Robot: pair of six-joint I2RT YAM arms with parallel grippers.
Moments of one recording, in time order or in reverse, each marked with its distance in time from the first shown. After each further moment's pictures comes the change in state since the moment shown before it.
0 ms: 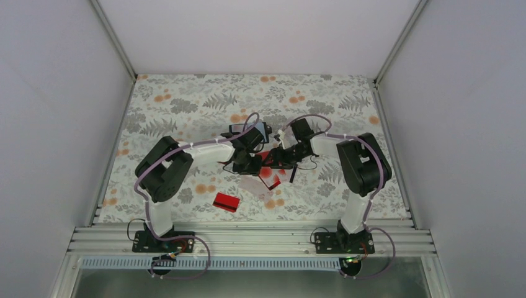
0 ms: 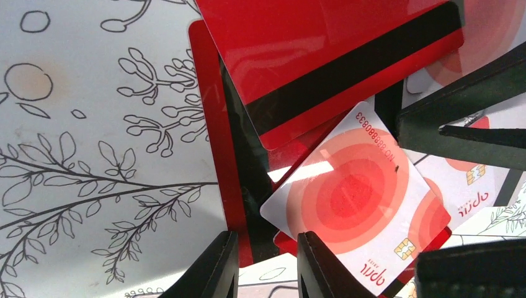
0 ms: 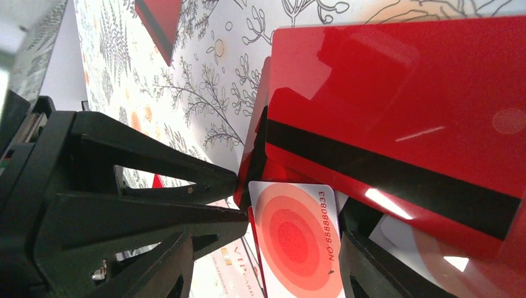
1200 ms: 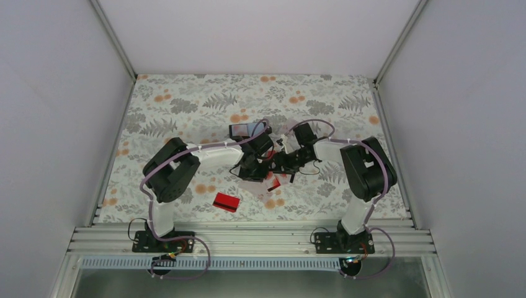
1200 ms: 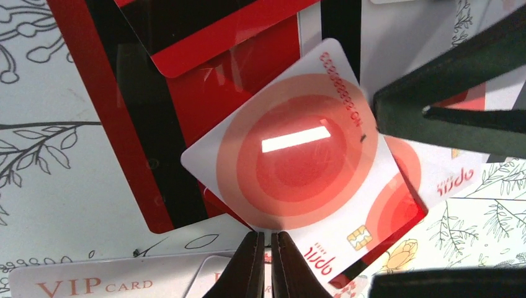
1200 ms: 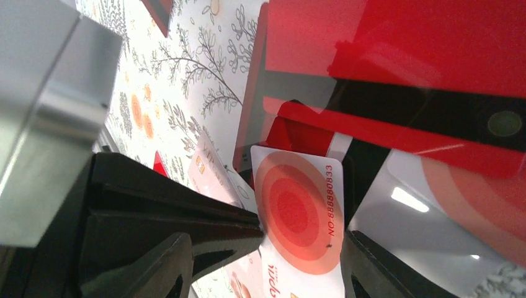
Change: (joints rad) left arm -0.082 0.047 0.062 -0.075 0.023 -0.042; right arm 0.002 -0.063 -0.087 0.023 -0.011 0.012
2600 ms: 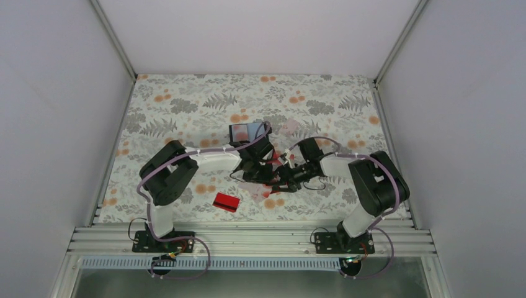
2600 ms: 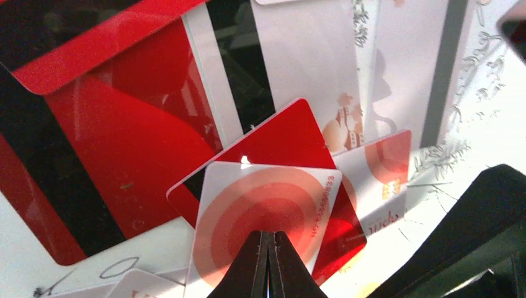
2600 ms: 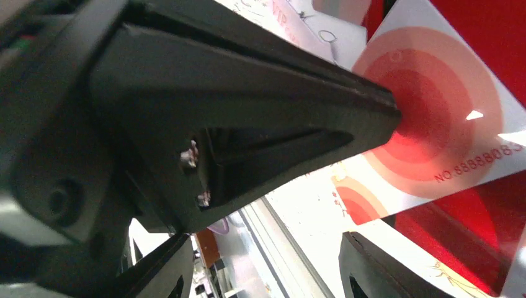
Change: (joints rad) left arm -0.027 -0.030 -0.071 0.158 0.039 0.010; right arm 0.016 -0.147 -0.233 0.074 -0.233 0.179
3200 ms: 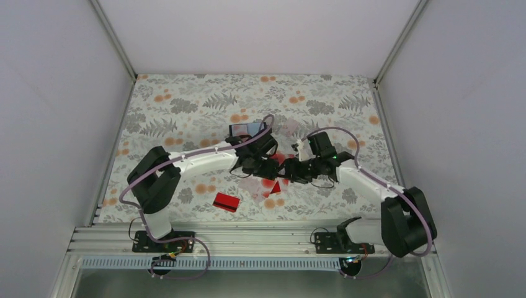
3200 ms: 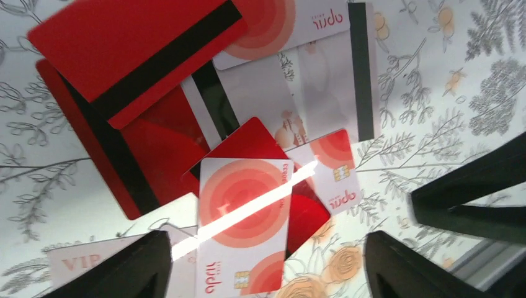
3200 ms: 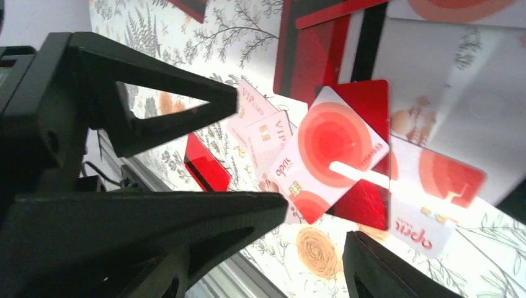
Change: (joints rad) left arm -0.032 -0.132 0.046 -0.097 -0.108 0.094; right arm 0.010 -0.352 0.016 -0.145 0.359 0.070
